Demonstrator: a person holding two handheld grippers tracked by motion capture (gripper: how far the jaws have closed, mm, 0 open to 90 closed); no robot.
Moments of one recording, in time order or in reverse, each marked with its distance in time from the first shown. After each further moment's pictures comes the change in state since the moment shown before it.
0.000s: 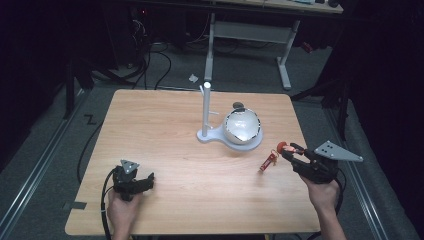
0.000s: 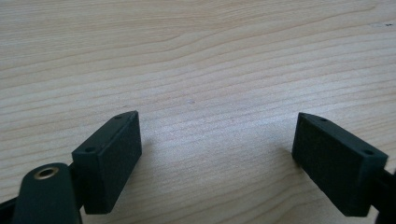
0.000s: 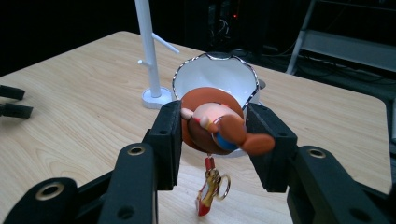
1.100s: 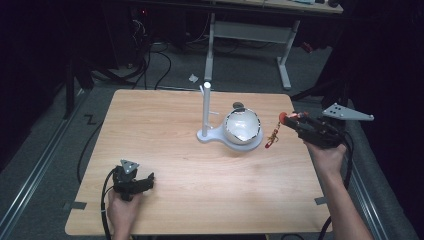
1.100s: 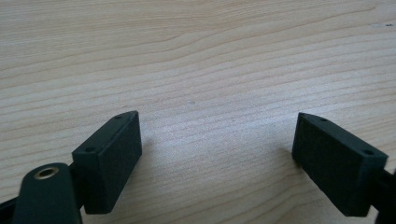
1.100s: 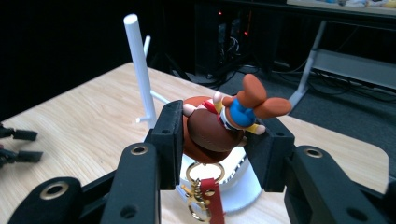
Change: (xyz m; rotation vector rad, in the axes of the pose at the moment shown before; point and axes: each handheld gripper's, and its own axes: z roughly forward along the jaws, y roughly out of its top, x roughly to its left) left arm 0.000 0.000 0.000 -0.001 0.000 -0.002; right arm -0.031 0.082 0.016 -0.037 0.066 0.006
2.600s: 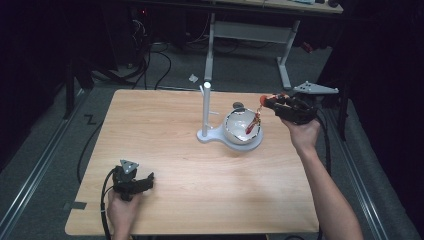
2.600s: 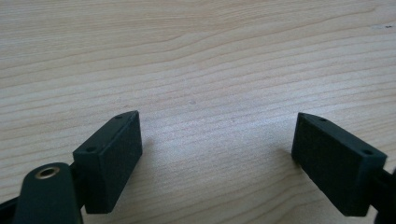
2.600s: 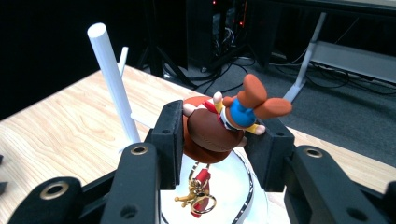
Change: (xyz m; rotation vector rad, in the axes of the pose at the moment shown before) left arm -0.001 0.001 0.000 0.000 0.008 -0.022; right arm -0.002 0.032 0.076 0.061 -0.035 -0.002
